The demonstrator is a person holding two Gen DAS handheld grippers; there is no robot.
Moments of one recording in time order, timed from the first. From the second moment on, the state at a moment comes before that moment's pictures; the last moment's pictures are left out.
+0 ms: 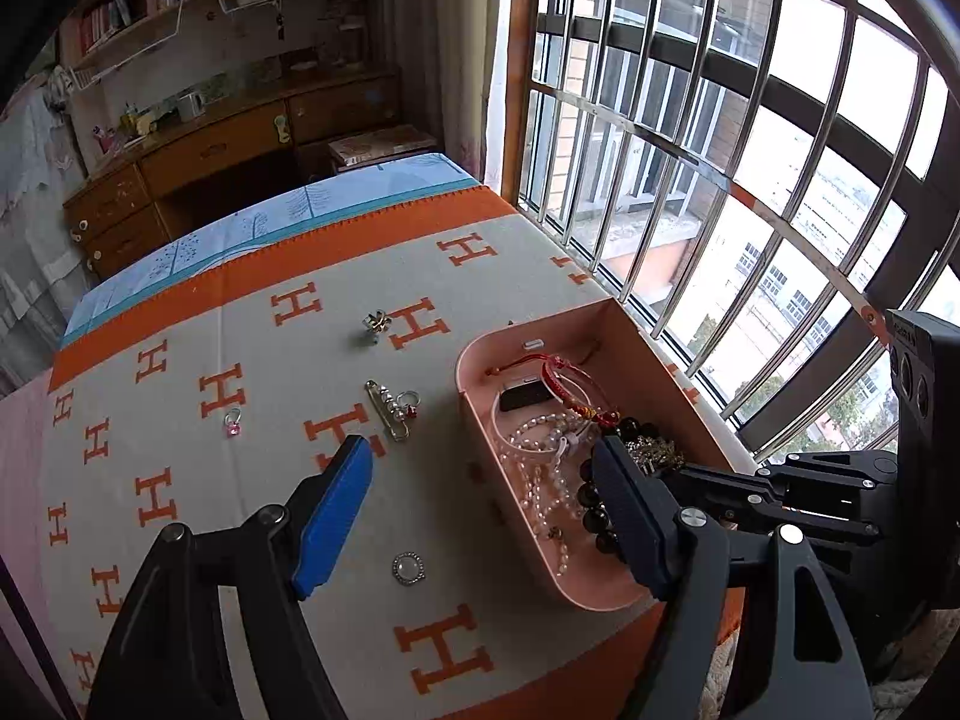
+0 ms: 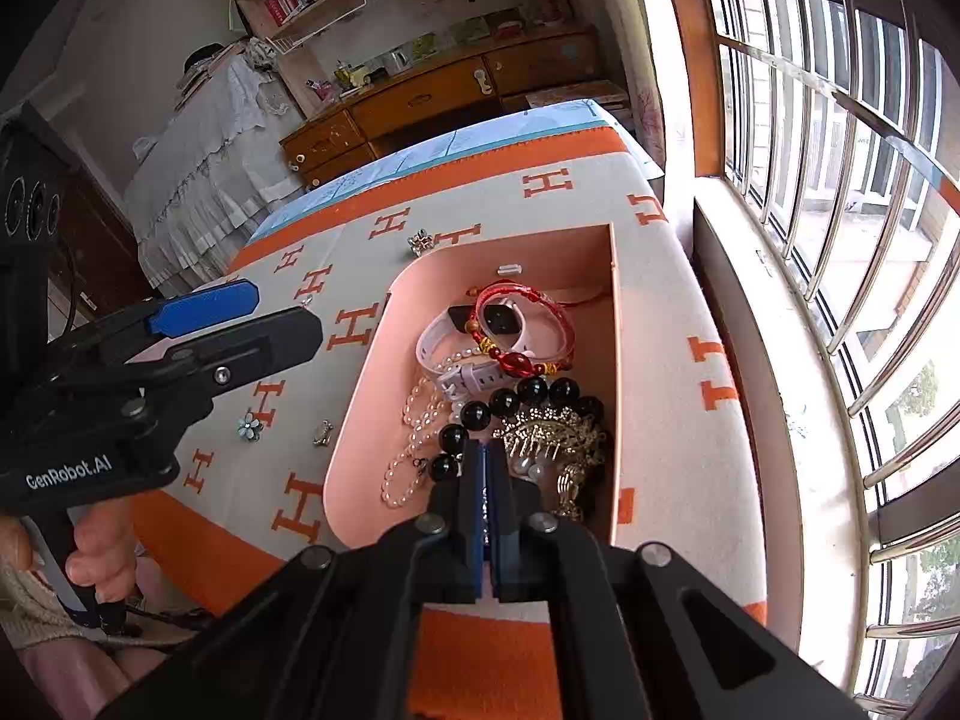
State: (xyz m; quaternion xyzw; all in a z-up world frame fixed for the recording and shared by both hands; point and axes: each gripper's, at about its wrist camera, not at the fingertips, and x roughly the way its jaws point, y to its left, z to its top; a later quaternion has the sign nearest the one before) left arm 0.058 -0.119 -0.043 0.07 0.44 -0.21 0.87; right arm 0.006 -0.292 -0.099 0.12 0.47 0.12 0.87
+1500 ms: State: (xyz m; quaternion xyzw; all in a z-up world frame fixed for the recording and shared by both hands) left arm 0.052 0.005 -0.142 0.24 0.42 -0.29 0.82; right arm 0.149 -0.184 -0.065 0.07 0.50 0.19 0.84
